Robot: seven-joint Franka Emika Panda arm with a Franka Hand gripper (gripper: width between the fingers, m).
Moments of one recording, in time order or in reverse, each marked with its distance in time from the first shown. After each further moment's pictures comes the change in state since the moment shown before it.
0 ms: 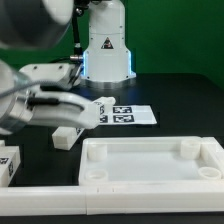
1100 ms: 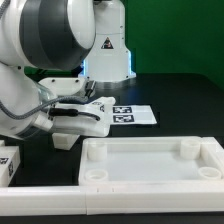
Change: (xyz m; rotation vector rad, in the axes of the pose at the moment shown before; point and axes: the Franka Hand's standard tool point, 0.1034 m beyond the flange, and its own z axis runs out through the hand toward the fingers) arm 0.001 -0.005 0.042 -0.021 0.037 -0.010
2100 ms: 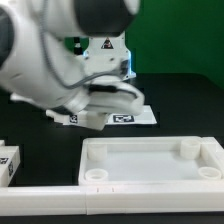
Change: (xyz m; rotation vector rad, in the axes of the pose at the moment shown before) arm -0.058 -0.062 0.022 -0.083 -0.002 0.041
